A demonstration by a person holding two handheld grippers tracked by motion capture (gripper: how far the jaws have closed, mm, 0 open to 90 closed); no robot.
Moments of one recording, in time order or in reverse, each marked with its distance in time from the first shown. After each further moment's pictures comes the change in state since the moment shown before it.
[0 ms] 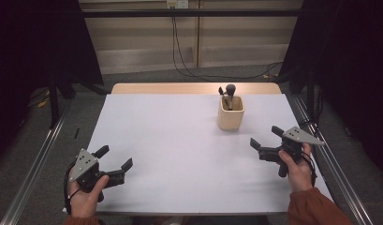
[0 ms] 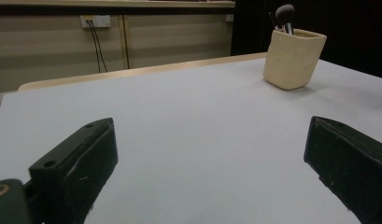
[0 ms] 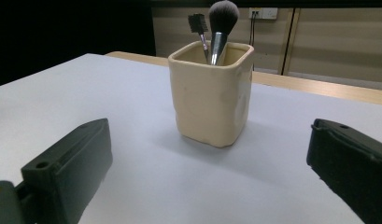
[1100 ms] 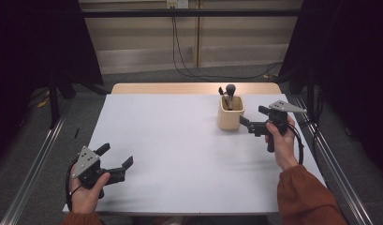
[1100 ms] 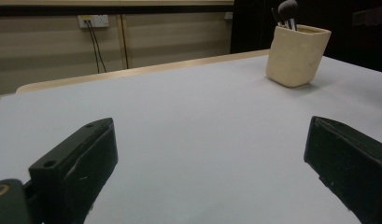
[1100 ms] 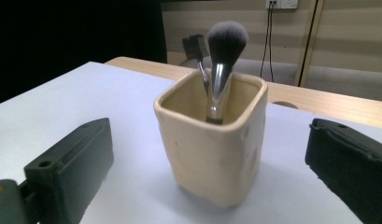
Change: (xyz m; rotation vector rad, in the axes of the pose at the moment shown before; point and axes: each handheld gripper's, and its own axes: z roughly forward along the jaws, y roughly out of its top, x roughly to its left) left arm 0.006 -0.001 0.009 0.006 -0.005 0.015; right arm -0.022 0.041 0.069 0.048 0.067 0.038
